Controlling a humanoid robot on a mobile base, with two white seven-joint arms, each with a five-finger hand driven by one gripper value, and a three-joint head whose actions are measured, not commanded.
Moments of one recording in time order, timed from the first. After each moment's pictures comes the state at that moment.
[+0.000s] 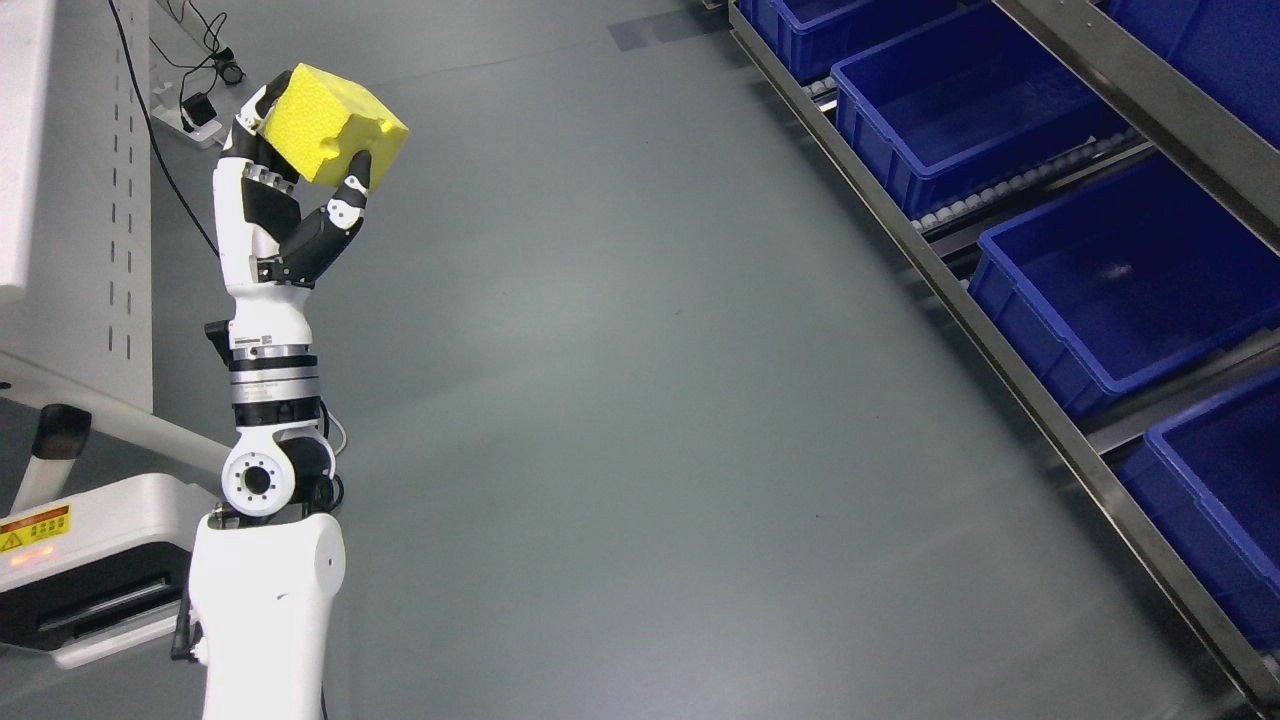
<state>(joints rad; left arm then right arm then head) -0.38 0.00 0.09 -1.40 0.14 -0.50 -0.06 0.00 0.00 -0.09 0.00 0.00 -0.10 0.02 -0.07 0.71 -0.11</state>
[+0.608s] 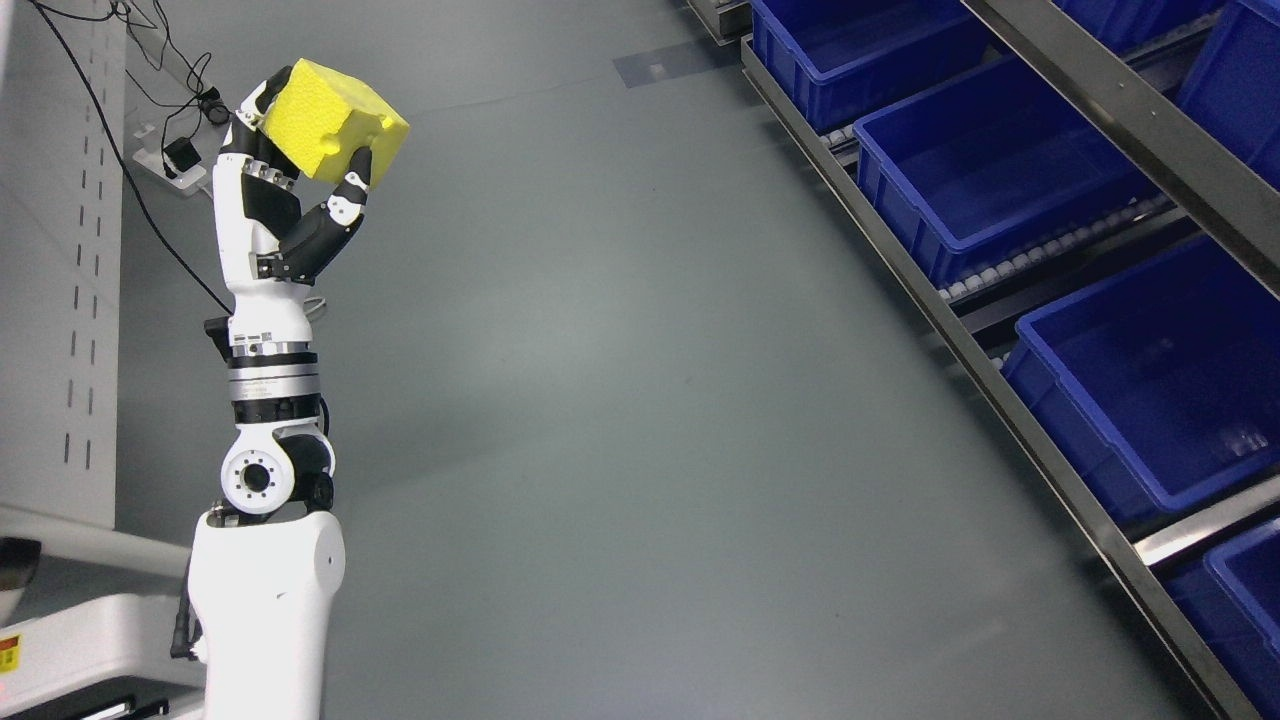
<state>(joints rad) -0.38 0.00 0.09 -1.41 0.14 -0.49 -0.06 0.00 0.00 -0.09 0.00 0.00 -0.10 0.02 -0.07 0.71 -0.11</state>
